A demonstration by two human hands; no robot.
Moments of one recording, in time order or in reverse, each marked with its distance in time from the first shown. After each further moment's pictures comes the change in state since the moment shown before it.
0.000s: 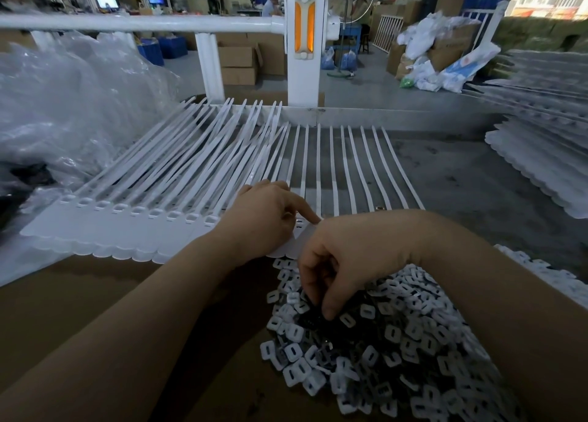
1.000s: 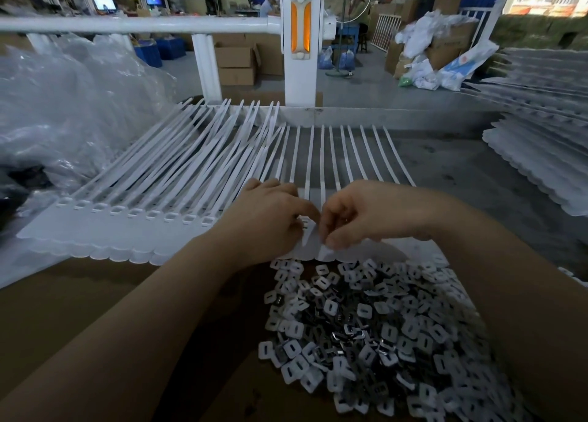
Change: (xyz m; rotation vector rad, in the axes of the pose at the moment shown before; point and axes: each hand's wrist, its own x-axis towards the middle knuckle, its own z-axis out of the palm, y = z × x) left_hand -0.002 0.006 -0.004 0.294 -0.056 0.148; right_hand -0.010 0.038 -0.017 0.184 0.350 0.154
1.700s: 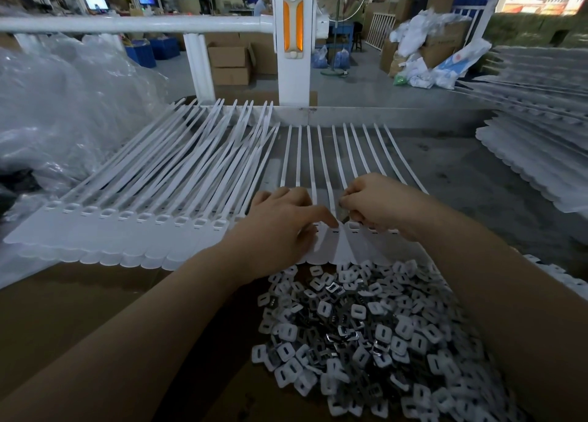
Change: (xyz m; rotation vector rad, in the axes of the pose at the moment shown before) left_hand 0.002 0.017 0.009 -0.130 -0.002 0.064; right_hand 0.013 0.016 0.004 0.177 0.411 0.400
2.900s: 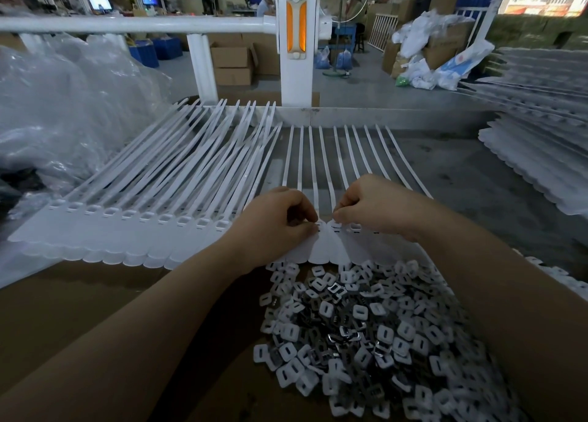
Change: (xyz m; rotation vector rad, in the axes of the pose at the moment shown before) left_hand 0.001 -0.009 0.006 -0.394 0.131 -0.247; right_hand -0.008 -0.003 0.002 -0.138 -0.021 -0.168
